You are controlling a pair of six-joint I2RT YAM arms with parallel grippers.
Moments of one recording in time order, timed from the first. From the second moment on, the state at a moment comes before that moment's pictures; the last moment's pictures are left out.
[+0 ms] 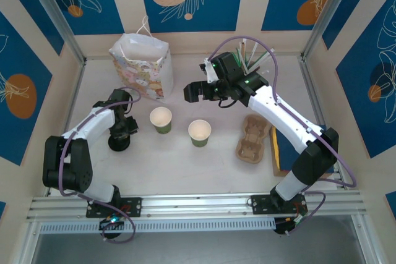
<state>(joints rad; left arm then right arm) -0.12 1.49 0.95 -0.83 -0.02 -0.56 0.64 1.59 1.57 -0.78 -0.23 0.40</state>
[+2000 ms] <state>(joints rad) -0.39 1.24 1.03 0.01 0.67 -1.10 0.48 1.48 1.32 -0.37 -0.67 0.76</state>
